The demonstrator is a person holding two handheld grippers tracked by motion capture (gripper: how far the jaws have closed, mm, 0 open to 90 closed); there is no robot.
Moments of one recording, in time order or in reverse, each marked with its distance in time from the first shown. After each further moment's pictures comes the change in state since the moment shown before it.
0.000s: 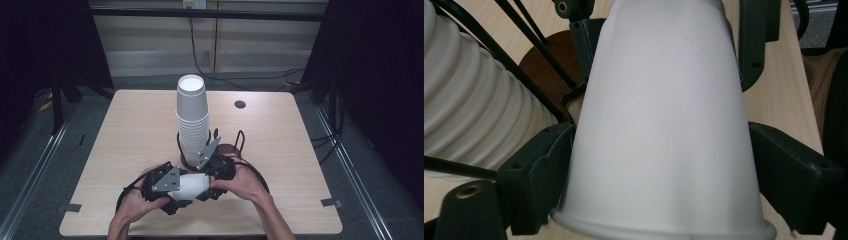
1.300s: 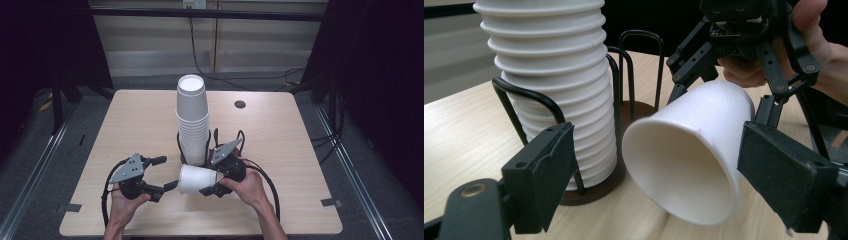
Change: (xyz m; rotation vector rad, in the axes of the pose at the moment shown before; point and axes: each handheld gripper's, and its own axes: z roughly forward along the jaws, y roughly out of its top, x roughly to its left) left arm 0.008 -0.042 -0.041 -0.401 0.189 -0.348; right arm -0.004 -0.038 -0.005 -0.225 -0.076 0.151
